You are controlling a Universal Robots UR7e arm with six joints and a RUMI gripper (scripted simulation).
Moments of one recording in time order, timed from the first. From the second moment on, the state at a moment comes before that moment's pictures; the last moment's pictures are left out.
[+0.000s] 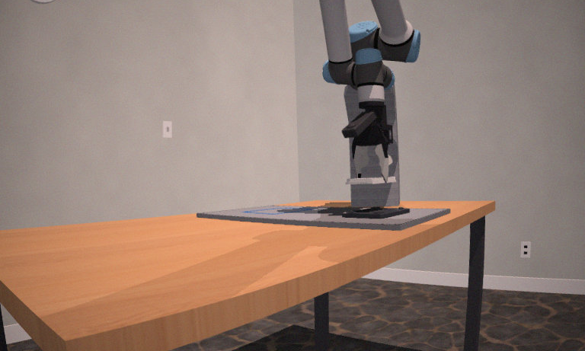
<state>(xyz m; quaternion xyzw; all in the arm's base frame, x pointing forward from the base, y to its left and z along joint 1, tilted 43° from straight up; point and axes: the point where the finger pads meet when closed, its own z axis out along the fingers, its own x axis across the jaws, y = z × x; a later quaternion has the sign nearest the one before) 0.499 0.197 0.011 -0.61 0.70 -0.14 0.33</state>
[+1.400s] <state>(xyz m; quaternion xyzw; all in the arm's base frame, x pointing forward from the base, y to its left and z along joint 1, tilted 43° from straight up) 0.499 0.077 -0.028 -0.61 0.70 -0.14 0.33</state>
